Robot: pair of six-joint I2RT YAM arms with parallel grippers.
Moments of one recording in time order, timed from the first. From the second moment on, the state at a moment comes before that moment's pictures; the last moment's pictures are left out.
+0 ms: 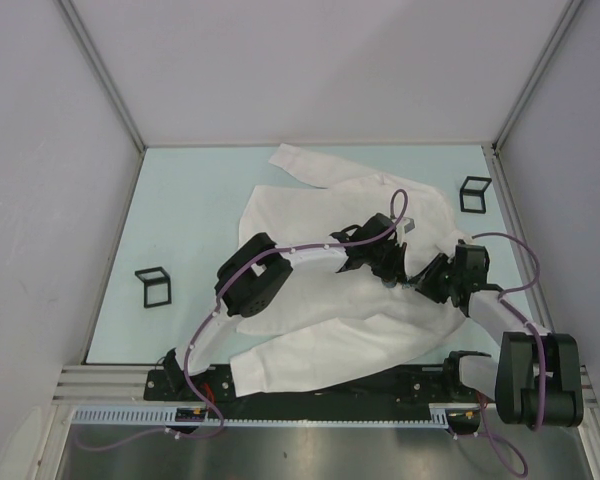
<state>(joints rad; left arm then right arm) -0.98 2.33 1.69 -0.07 0.36 -0.54 -0.04 1.14 0.38 -0.11 -0.29 0.67</state>
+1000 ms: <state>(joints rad) -0.98 2.30 1.69 -0.12 0.35 -0.46 -0.05 1.21 0.38 0.01 -0.33 0.71</state>
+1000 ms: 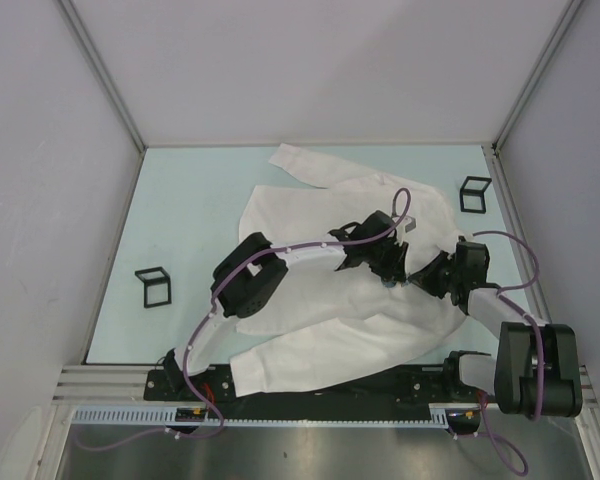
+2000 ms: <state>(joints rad) -1.08 2.22 1.65 -0.12 0.10 -0.22 -0.05 1.13 0.38 -0.10 -0.29 0.89</state>
